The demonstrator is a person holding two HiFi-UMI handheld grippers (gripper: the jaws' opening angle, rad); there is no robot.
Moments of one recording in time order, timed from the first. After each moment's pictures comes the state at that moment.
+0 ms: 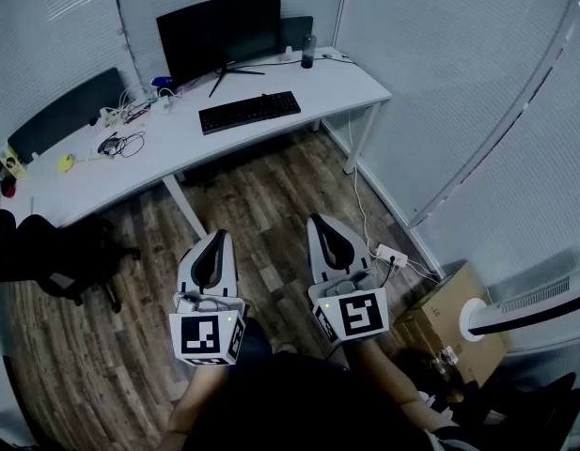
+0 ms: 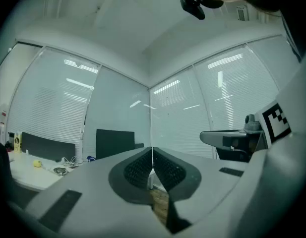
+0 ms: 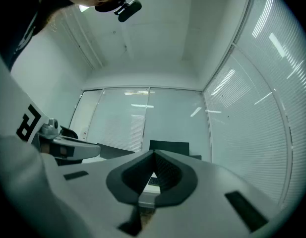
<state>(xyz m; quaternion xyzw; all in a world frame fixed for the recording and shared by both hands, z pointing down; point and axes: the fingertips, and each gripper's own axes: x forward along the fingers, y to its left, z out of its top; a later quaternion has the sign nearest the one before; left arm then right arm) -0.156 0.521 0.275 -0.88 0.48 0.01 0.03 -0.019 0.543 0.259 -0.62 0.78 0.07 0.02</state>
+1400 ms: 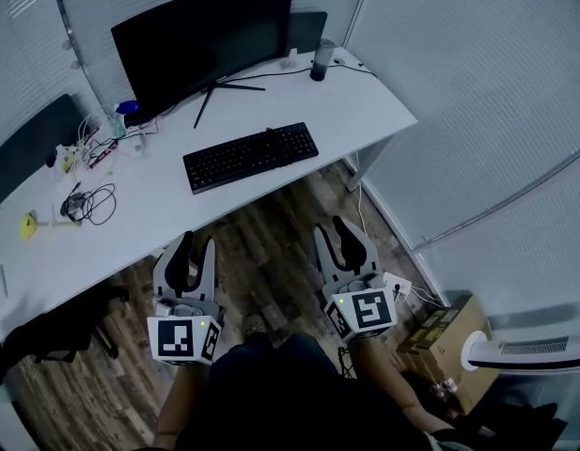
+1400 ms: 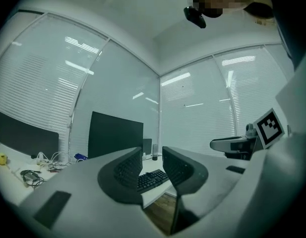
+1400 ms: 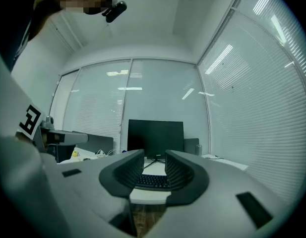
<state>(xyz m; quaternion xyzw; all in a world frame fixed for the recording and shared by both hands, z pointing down) -0.169 0.137 0.331 -0.89 0.45 0.01 -0.02 0.033 0.180 0.338 -0.67 0.75 -0.01 -0.02</state>
